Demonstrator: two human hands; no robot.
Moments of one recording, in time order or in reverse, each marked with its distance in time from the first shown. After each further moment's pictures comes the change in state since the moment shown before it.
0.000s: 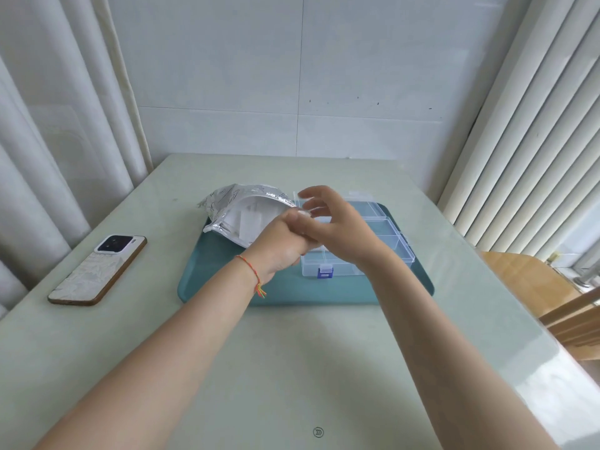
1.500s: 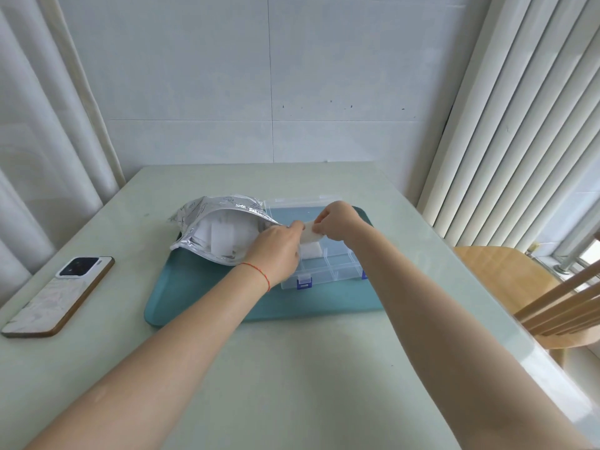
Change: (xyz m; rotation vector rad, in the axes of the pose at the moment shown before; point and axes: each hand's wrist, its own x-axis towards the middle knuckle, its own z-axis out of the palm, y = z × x) left_hand 0.045 -0.024 0.026 1.100 0.038 0.157; right_hand 0.074 0.063 -0.044 -0.456 -0.013 0.516
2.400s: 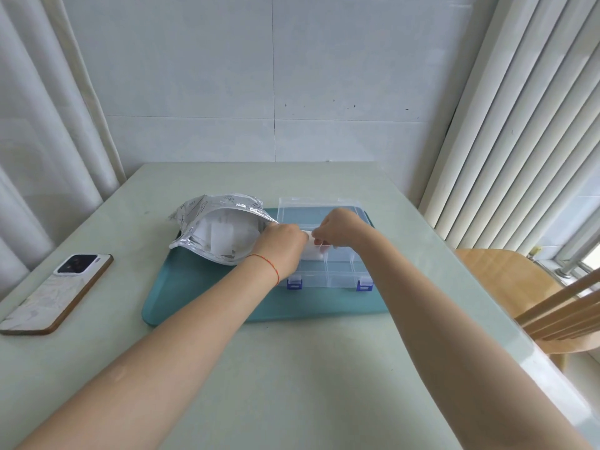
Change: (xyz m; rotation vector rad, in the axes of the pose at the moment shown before) left_hand 0.012 0.013 -0.008 0.360 -0.129 0.056; right_hand -0.009 0.005 -0.006 -0.152 -0.124 -0.041
